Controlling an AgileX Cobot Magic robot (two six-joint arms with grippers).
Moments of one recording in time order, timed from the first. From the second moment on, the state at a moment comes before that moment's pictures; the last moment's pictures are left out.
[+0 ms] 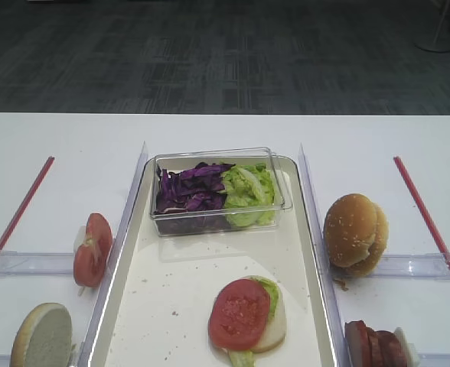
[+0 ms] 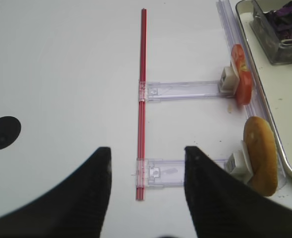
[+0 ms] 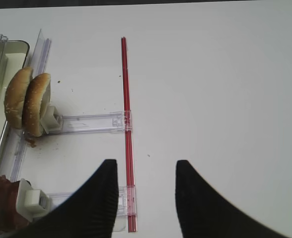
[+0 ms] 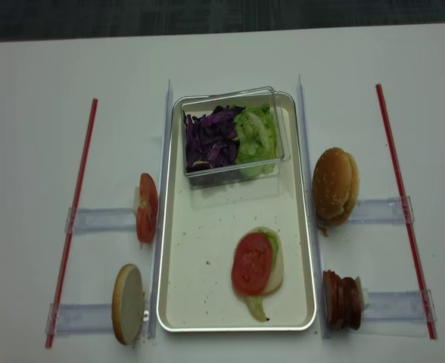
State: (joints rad) left arm 0.02 -0.02 -0.49 0.07 1.19 -0.05; right arm -0.03 -0.02 -0.48 -0.03 1.13 0.04
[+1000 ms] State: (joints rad) left arm 0.02 -0.02 -0.49 0.07 1.19 -0.05; right arm -0.03 0.13 -0.48 -0.02 1.13 0.05
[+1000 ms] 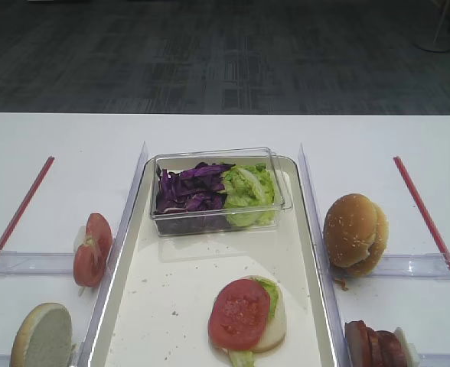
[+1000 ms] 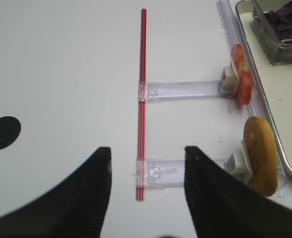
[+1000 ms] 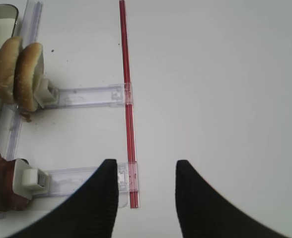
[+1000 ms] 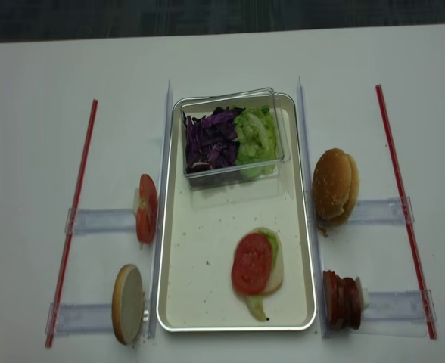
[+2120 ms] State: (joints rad) left arm 0.02 -0.02 -0.49 0.07 1.19 -0.05; right arm -0.03 0.61 -0.49 -0.01 1.14 0.08
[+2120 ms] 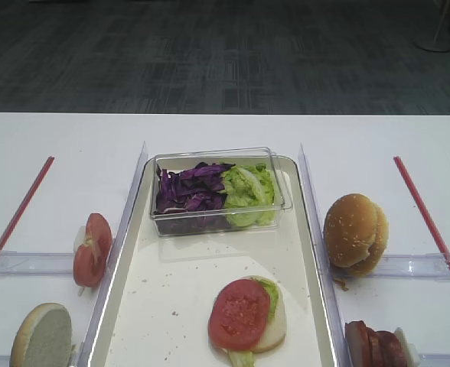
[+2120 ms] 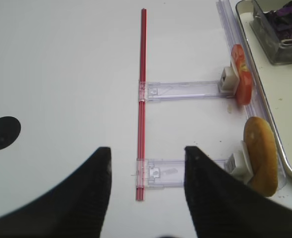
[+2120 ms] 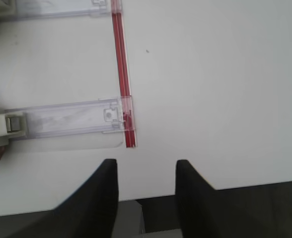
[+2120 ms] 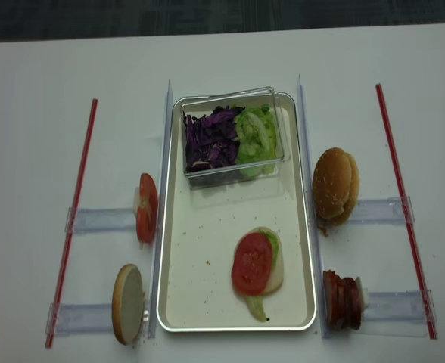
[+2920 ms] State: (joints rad) left arm 0.02 -0.02 -0.49 0.07 1.19 -0.05; right arm -0.03 0.88 -0.49 -0.01 1.08 0.07
